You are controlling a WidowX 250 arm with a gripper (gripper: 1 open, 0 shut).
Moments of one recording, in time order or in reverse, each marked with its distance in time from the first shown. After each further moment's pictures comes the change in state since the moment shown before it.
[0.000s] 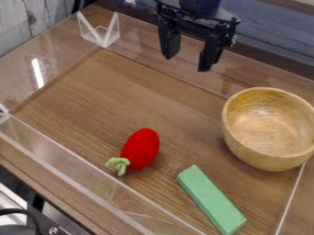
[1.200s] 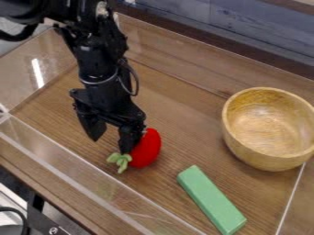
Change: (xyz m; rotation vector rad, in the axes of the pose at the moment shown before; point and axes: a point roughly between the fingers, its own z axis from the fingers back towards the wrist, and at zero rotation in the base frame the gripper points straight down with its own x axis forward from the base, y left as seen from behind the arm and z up) arm -0.092 0.045 -0.089 -0.032 -0.098 0.081
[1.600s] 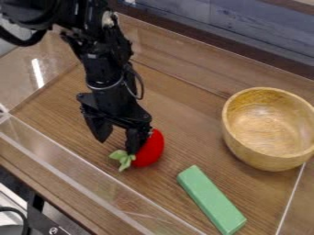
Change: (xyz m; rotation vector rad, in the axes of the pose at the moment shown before) arm 0.010 -0.005 -0.011 -0.003 -0.040 0.008
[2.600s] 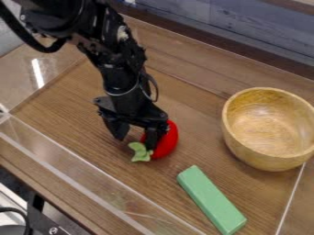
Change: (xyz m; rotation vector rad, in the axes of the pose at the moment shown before) arm 0.023 -0.011 -0.019 -0.015 -0.083 0.048
